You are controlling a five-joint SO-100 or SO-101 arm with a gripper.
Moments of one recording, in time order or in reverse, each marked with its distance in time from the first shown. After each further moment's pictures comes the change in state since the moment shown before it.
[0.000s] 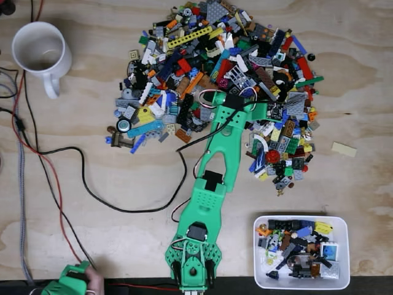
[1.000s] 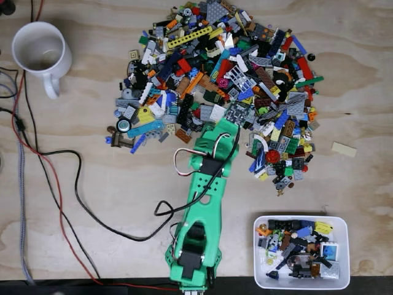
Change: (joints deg) arm -3.3 59.9 56.5 -24.7 -60.6
